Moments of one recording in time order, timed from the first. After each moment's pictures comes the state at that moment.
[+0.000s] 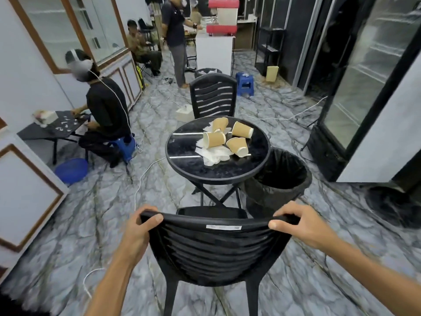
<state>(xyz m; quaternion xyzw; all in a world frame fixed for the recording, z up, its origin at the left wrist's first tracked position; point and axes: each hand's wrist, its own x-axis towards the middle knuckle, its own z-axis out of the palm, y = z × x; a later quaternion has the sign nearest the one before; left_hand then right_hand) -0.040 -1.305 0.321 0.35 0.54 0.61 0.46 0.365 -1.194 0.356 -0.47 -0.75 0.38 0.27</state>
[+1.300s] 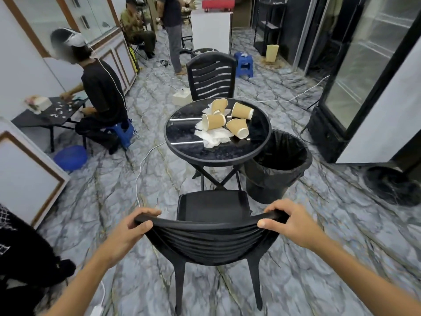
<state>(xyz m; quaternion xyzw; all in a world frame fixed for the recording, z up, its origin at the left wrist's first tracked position) -0.085 -1.355 0.296 0.42 0.58 0.46 0.52 0.346 -1.238 0.319 -0.46 -0.76 0.39 0.26</state>
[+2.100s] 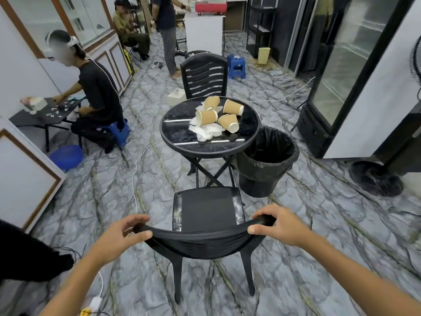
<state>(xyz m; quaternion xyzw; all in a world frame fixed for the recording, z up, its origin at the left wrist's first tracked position) -0.074 -1.424 0.308 0.51 0.69 0.29 0.42 0.363 -1.306 0.329 -0.49 -0.76 0.40 0.14</state>
